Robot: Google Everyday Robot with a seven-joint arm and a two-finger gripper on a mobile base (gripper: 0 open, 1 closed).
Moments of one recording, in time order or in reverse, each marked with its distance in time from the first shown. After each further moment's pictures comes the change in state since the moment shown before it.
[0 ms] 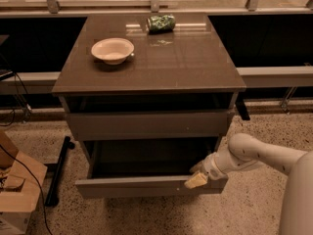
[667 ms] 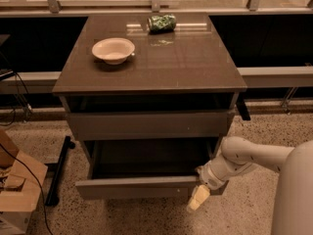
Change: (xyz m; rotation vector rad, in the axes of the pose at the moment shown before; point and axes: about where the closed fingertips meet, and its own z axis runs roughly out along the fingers) arm 0.031 0.047 0.007 -0.094 0.156 -0.048
